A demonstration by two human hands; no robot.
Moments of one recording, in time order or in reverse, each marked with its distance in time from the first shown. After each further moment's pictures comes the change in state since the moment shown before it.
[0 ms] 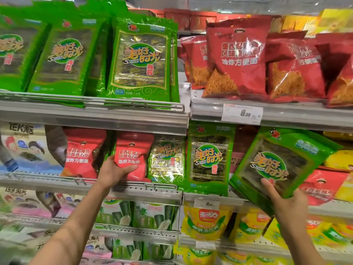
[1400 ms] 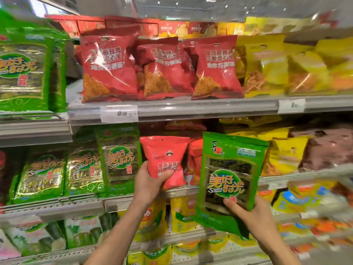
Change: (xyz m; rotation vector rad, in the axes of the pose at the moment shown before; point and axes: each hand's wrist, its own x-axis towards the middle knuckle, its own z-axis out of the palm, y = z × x) left_hand -0.151 0.130 0.287 -0.212 -0.186 0.226; right_hand 0.001 0.032 -0.181 0.029 -0.266 0.200
